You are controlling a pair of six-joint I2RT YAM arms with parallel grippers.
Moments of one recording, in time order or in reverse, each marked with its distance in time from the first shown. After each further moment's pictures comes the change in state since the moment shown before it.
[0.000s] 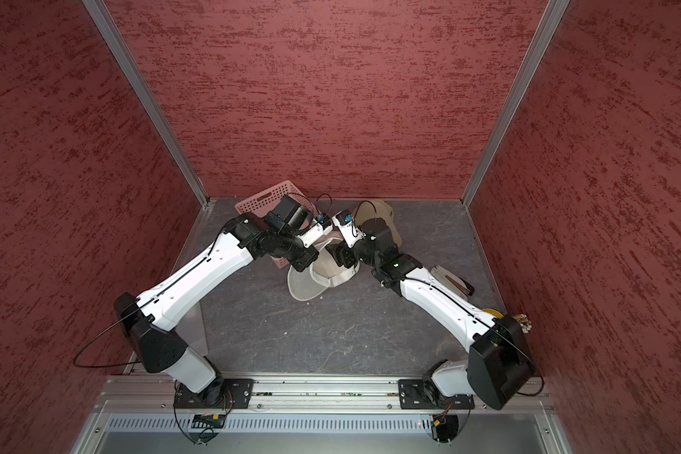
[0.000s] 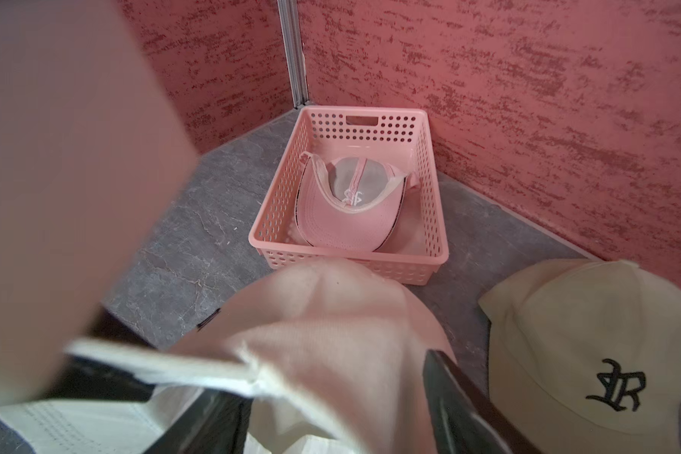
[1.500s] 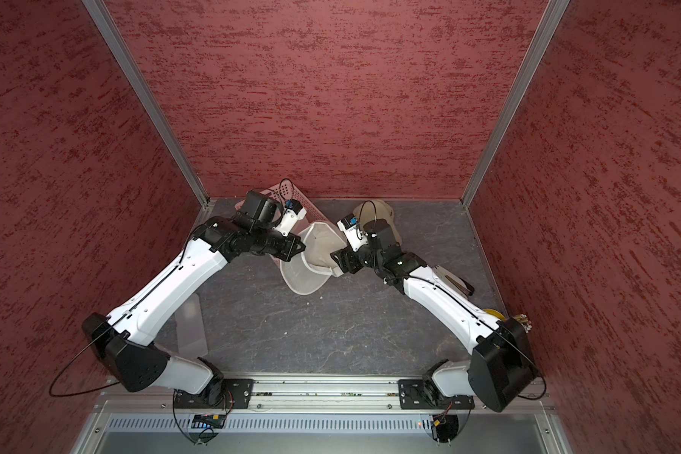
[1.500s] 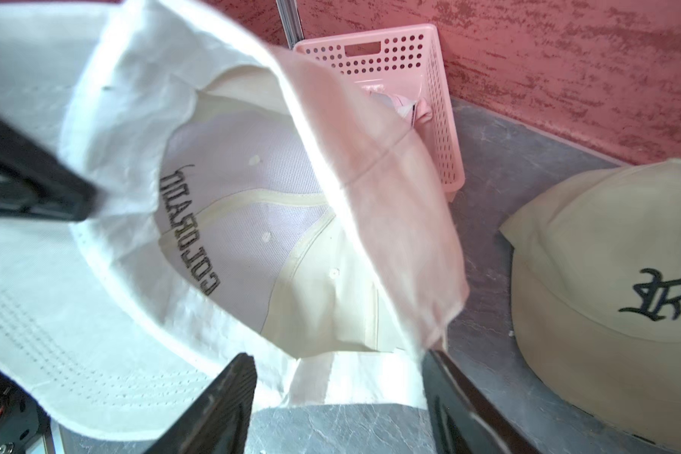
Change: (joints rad) left arm 0.193 -0.141 -0.137 0.150 0.174 -0.253; right arm -0.034 -0.064 0.021 -0.233 -0.037 0.030
